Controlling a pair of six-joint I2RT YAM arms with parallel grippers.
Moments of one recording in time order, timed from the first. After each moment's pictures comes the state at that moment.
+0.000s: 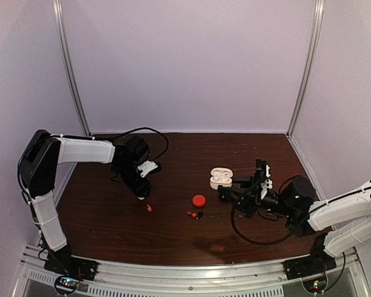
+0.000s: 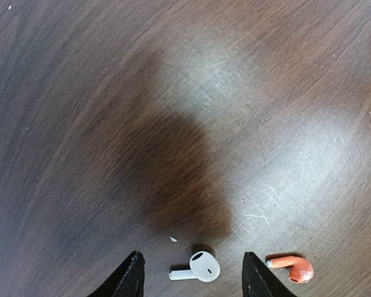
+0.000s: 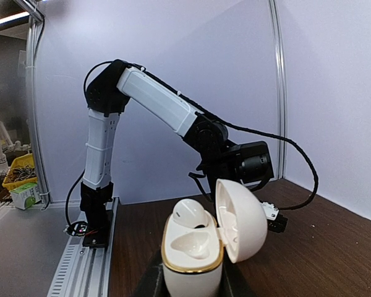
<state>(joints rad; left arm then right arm) -0.59 1.88 1.25 -0.66 0.07 0.23 0.92 1.25 0.30 1.23 -0.36 0.16</state>
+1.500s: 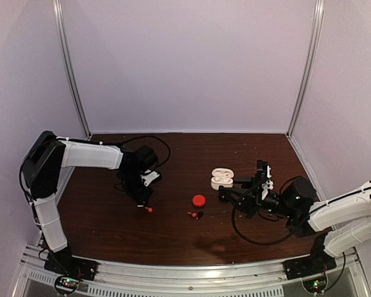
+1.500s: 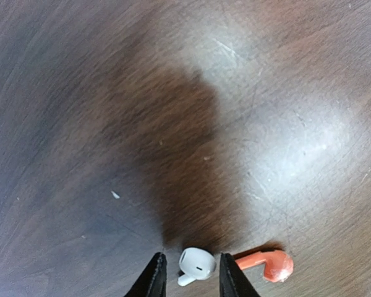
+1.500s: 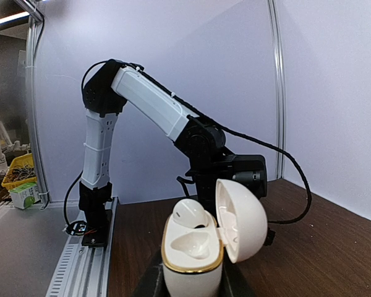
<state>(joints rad) -0.69 1.89 1.24 -0.77 -0.03 -0.01 0.92 1.25 0.29 1.24 -0.36 0.16</state>
